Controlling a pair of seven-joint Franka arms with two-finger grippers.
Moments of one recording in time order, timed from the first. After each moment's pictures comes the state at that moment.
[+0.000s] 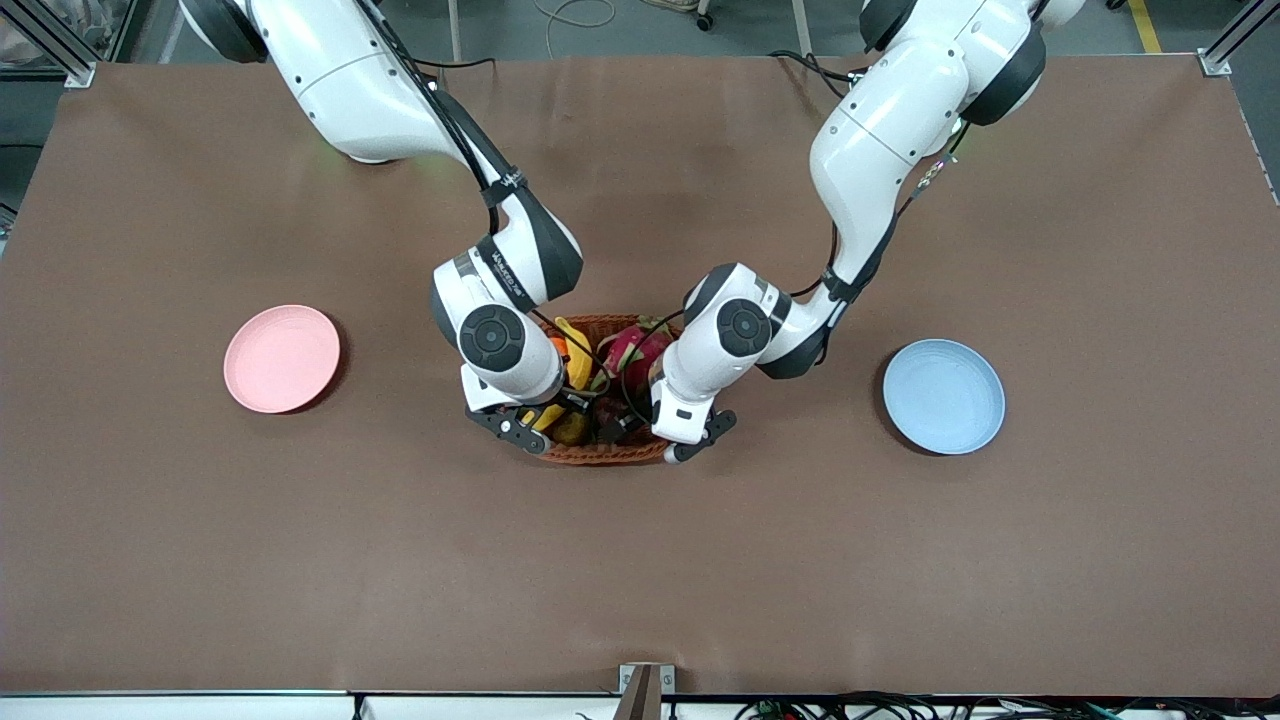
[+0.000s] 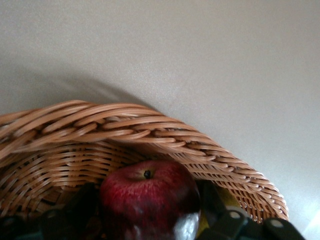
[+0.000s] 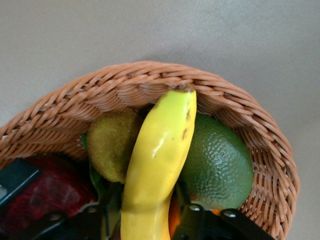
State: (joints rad) left arm -0.50 0.94 -0.27 -1.38 -0.17 2.66 -1.13; right arm 0.57 0.71 0.01 -1.50 0.12 2.15 1.01
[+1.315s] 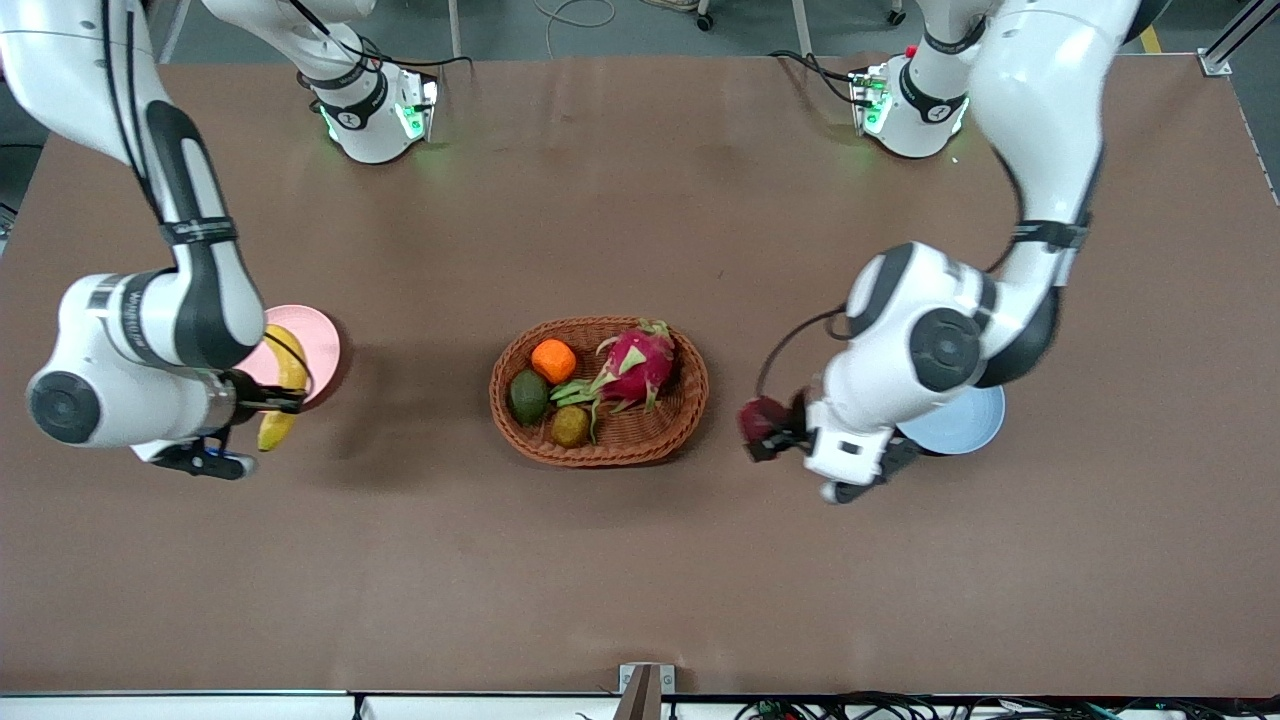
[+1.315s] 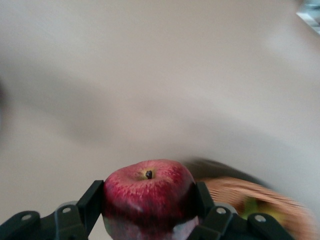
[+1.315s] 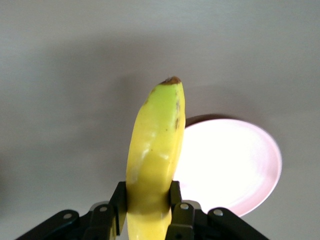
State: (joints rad) left arm -0.19 0.61 -0.25 -1.38 -0.01 1.99 -0.83; right arm -0.03 0.45 -0.05 -1.75 0.03 1.92 0.07
